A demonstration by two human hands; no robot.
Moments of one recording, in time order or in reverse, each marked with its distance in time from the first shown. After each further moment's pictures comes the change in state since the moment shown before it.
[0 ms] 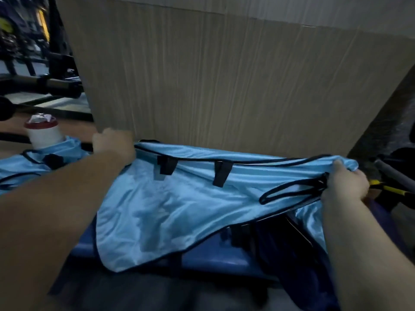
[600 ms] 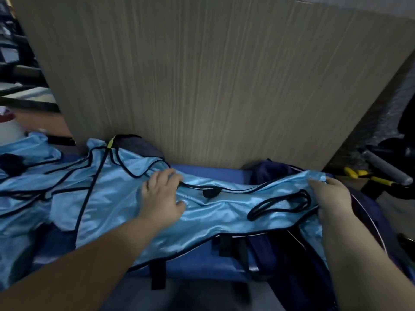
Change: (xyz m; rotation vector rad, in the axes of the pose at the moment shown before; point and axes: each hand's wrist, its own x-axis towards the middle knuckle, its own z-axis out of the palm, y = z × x) left_hand -0.103 0.133 0.071 -0.640 0.000 0.333; right_hand 0.018 0.043 -0.014 -0.238 -0.208 0.020
